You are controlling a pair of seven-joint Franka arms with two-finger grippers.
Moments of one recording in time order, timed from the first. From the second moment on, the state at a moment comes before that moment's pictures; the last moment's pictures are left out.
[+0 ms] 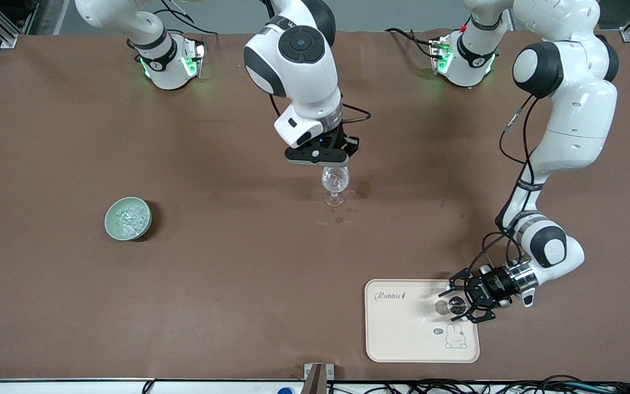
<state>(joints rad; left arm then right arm) 0.14 1.13 -0.19 -1.18 -1.46 2.11 -0.77 0.84 0.53 -0.01 -1.31 0.06 2.02 0.98</state>
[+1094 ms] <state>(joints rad) 0.24 0.68 -0.21 -1.17 -0.43 1.66 -0.87 0.85 0.60 -0.01 -1.34 0.05 2.09 0.97</state>
